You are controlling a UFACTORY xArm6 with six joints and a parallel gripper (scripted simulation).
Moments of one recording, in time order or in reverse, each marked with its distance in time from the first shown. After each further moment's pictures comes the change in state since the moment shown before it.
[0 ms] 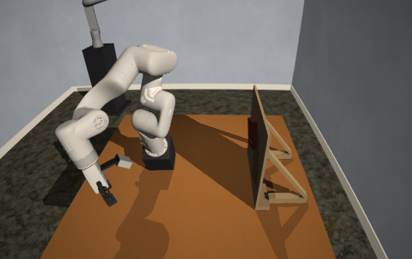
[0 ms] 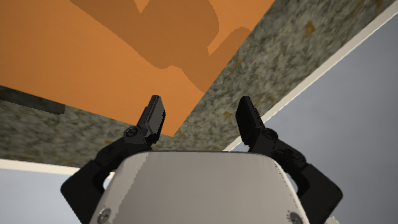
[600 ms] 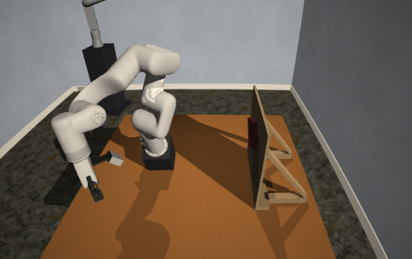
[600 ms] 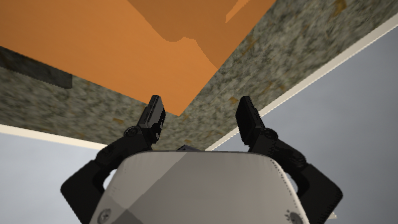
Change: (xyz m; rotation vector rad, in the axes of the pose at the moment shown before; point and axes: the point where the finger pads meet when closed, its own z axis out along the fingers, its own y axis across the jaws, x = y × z) arm -0.032 -0.023 -0.028 0.067 -0.125 -0.022
